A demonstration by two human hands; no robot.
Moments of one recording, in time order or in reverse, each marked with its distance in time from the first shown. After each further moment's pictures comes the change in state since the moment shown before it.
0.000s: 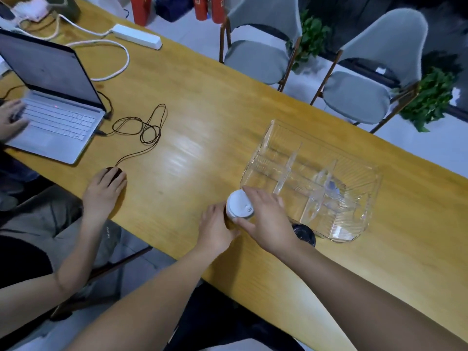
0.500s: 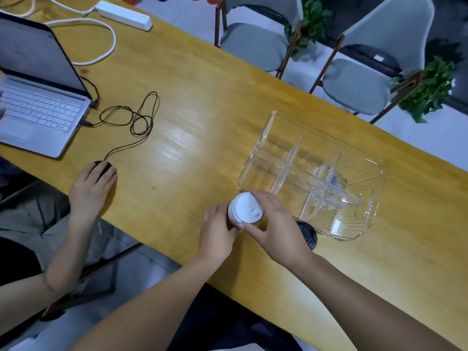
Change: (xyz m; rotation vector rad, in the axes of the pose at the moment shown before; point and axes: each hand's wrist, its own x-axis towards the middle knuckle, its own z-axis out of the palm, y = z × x) left_hand -0.018 0.007 0.011 -0.015 0.099 0.089; right_hand -0.024 0.011 -0.006 0.271 -0.030 0.066
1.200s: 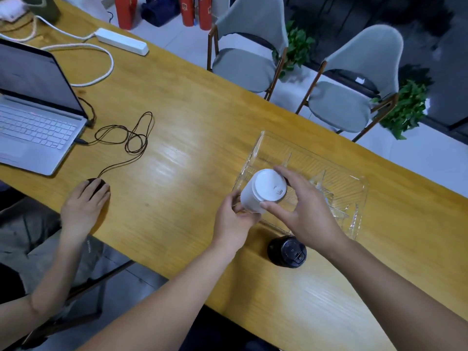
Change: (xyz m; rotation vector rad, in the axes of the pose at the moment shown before) left_hand 0.019 0.101 -0.030 -0.790 -0.094 -0.223; right_hand 0.022 -0.028 -0.110 -0.059 0.146 -0.043
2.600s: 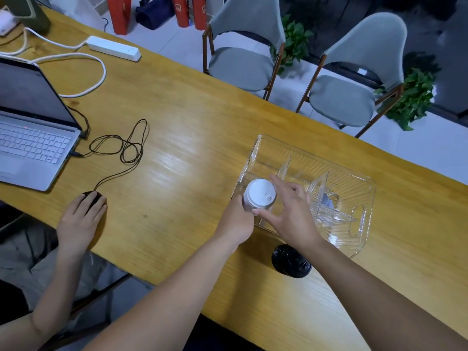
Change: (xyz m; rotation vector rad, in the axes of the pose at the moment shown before) left_hand 0.049 0.013 0.011 0.469 -0.112 0.002; right_hand 0.027 0.065 0.067 -0.089 0.097 0.110
